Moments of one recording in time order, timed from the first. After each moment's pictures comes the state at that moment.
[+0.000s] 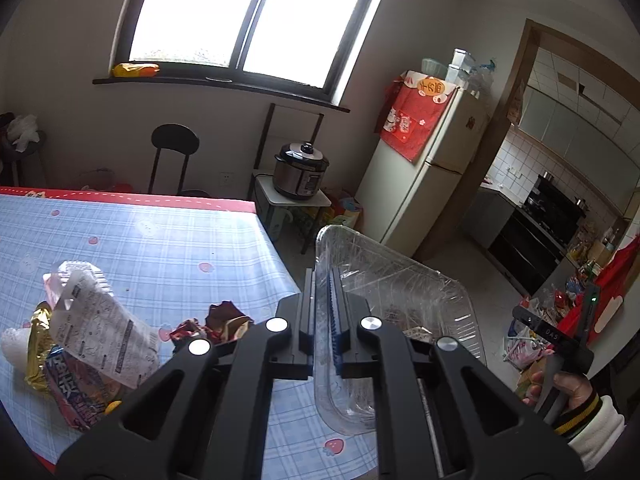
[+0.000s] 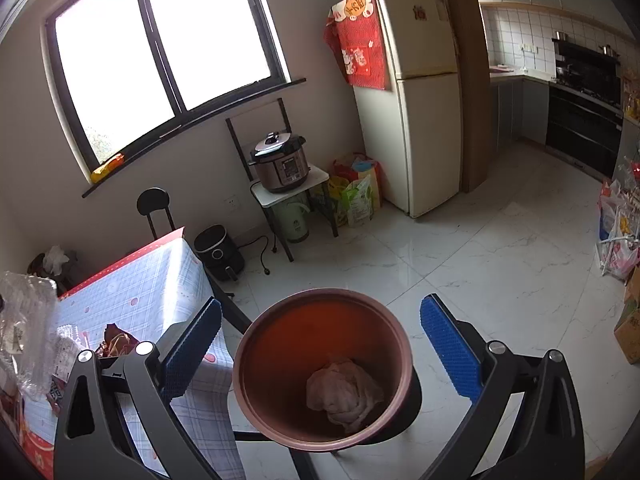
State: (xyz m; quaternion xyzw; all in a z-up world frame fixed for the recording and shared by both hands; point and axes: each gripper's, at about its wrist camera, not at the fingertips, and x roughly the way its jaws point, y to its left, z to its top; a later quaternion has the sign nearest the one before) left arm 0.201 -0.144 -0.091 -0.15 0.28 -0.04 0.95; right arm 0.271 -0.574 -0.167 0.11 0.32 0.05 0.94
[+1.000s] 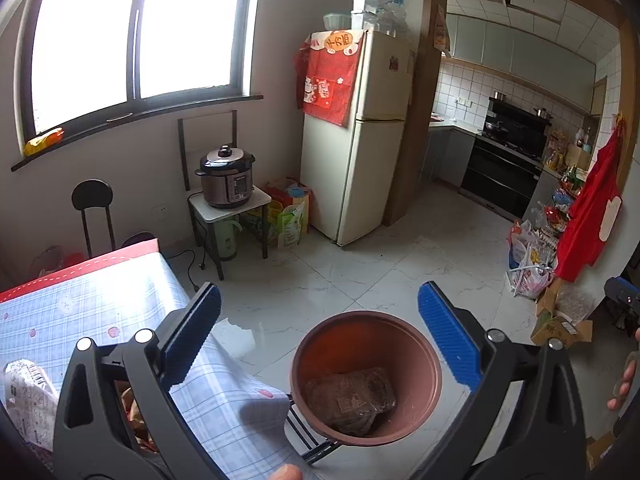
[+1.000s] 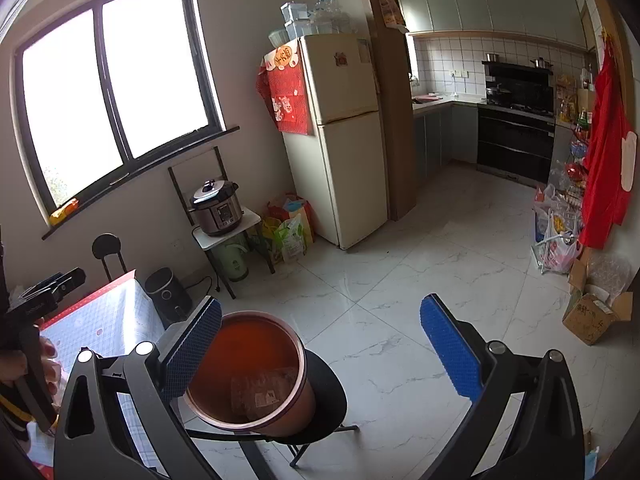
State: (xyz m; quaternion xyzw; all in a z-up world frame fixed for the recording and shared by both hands) left arm 0.293 -0.306 -0.104 -0.01 0.29 -0.12 0.95; right arm 0.188 -0.669 -0.119 0.11 0.27 -0.05 0.96
